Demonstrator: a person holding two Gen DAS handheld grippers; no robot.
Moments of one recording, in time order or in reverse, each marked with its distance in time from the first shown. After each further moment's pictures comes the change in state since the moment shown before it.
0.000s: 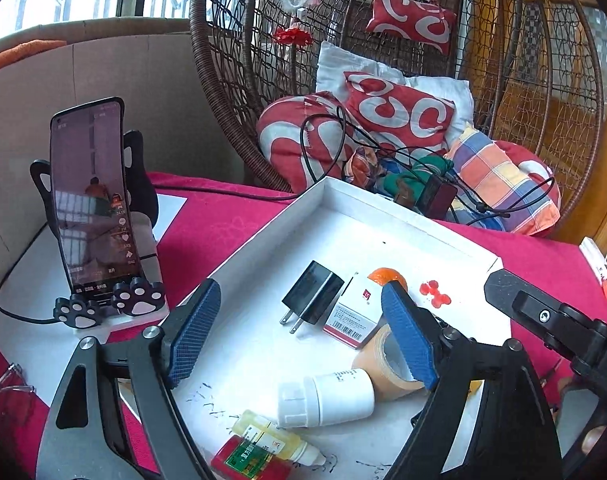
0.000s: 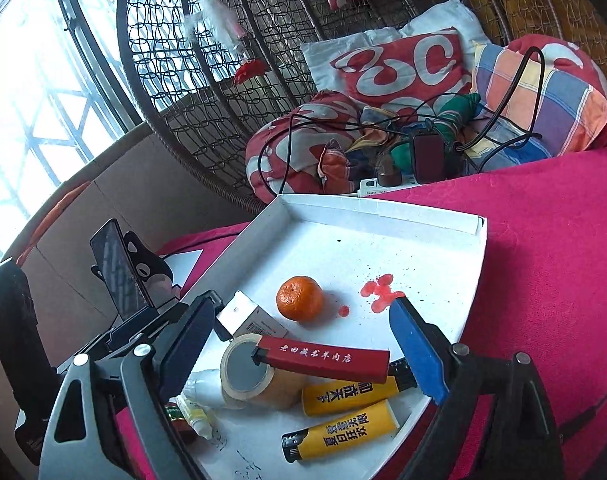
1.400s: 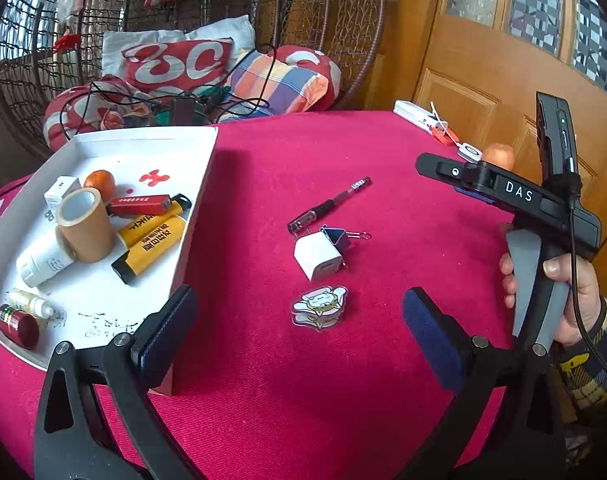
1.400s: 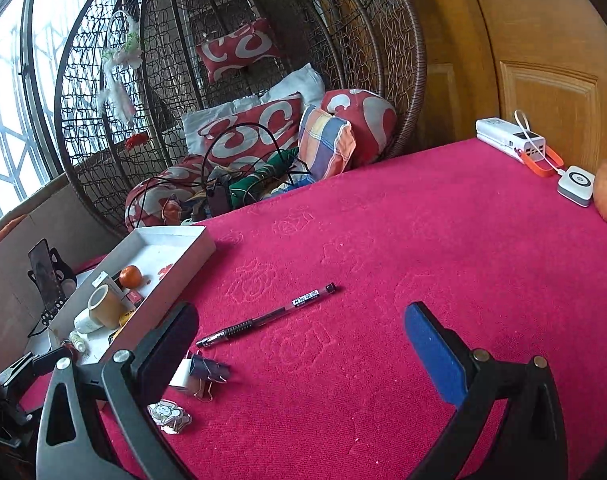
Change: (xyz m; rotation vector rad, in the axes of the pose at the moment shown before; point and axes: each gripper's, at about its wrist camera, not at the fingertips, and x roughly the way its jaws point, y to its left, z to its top) left arm -0.085 -0.160 -0.129 0.427 0.182 -0.536; right arm -0.186 -0.139 -0.072 0.067 -0.180 -0.375
